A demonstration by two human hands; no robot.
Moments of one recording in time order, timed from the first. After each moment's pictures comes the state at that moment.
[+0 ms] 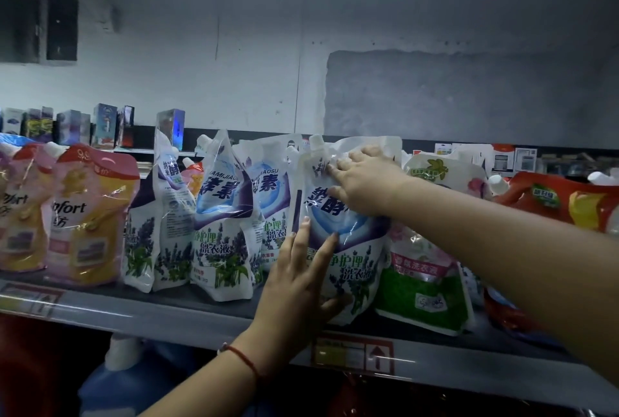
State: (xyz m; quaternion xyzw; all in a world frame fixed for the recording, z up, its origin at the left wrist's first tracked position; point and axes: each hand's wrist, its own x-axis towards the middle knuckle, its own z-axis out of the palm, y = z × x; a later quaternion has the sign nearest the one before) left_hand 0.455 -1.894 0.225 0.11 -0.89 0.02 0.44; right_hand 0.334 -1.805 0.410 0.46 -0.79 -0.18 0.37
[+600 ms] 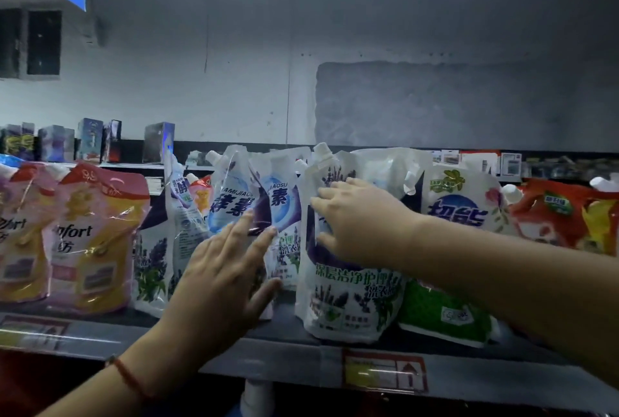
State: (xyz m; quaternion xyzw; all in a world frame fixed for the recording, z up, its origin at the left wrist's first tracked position) left_hand 0.560 -1.970 0.271 0.16 -0.88 0.16 0.41; right_hand 0.428 -1.802 0.383 0.55 -0.73 -0.08 0.40
